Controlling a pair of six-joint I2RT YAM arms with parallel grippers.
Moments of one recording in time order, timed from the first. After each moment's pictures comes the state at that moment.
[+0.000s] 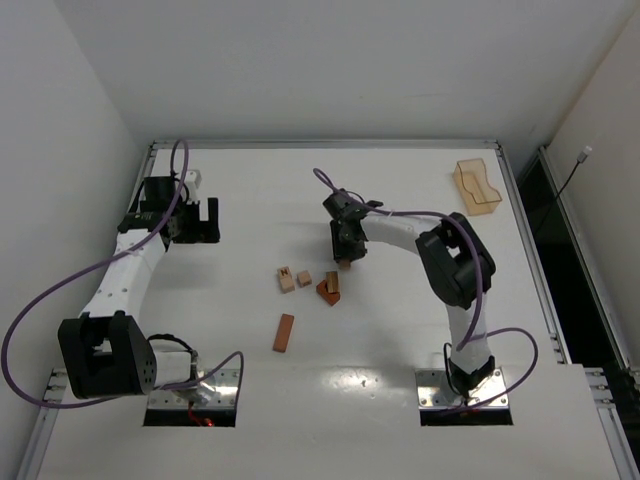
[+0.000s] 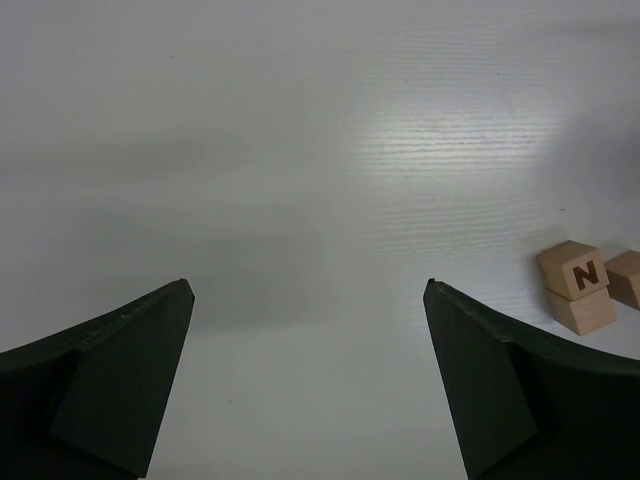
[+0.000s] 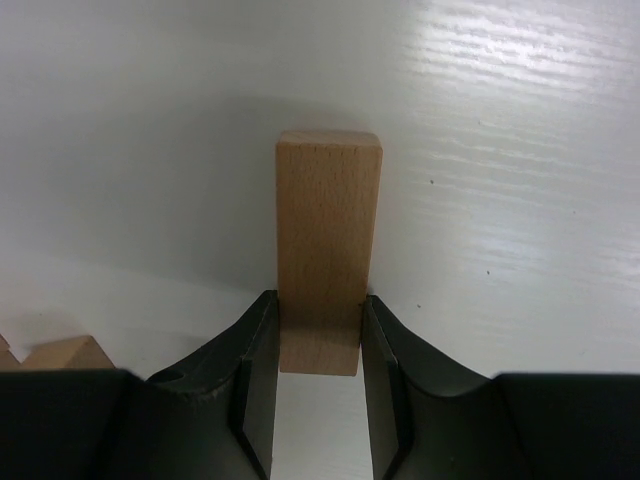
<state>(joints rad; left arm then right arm) 0.09 1.27 1.02 -0.60 0.11 0.05 0.62 2.04 1.34 -0.50 0.12 0.50</state>
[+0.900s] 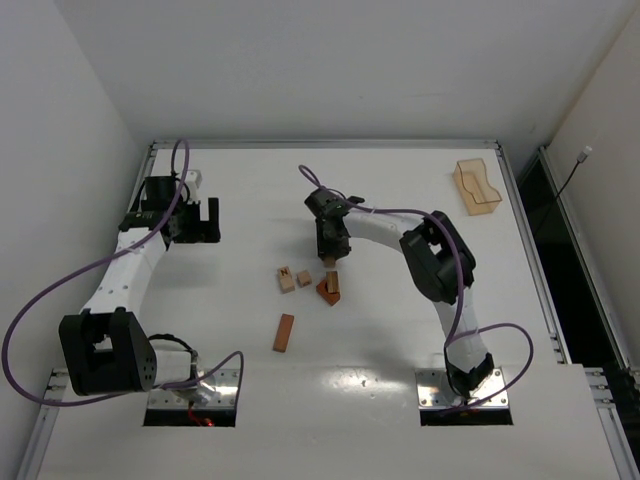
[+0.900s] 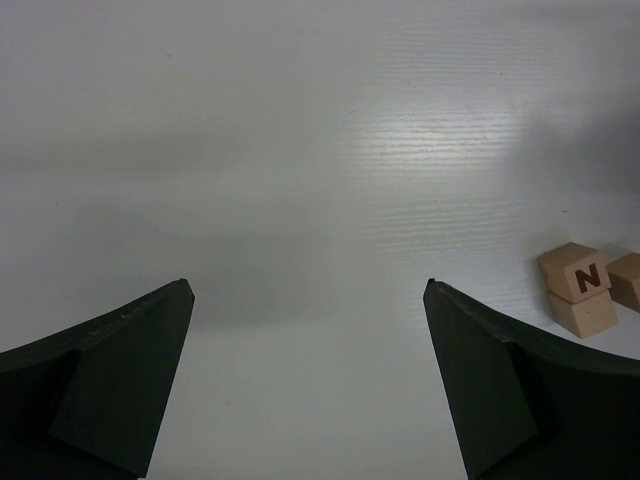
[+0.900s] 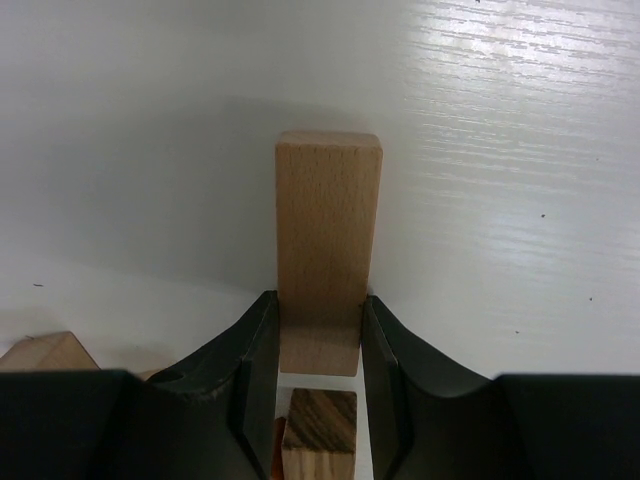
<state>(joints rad) 0.09 1.29 1.02 -0.59 0.11 0.04 0.68 2.16 1.53 -0.58 0.14 0.60</state>
